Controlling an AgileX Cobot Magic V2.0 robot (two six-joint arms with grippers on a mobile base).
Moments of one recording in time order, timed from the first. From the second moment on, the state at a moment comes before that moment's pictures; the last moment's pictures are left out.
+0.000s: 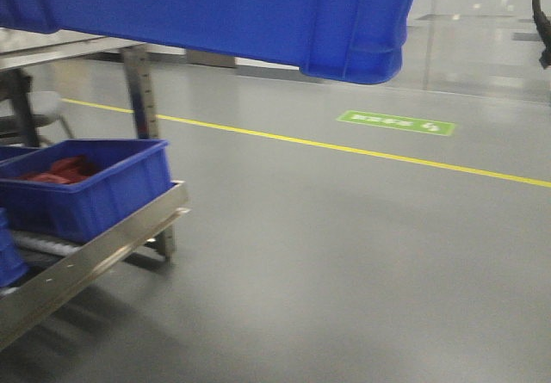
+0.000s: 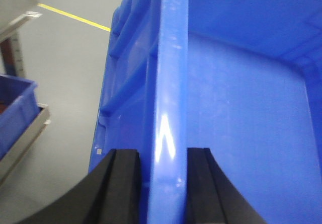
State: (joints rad) left arm -0.19 1.60 -1.90 -0.16 0.73 -0.08; right arm 0.31 1.65 -2.03 -0.04 1.14 0.27
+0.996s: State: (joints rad) left arm -0.19 1.60 -1.90 -0.16 0.73 -0.08; right arm 0.31 1.65 -2.03 -0.04 1.14 0.27
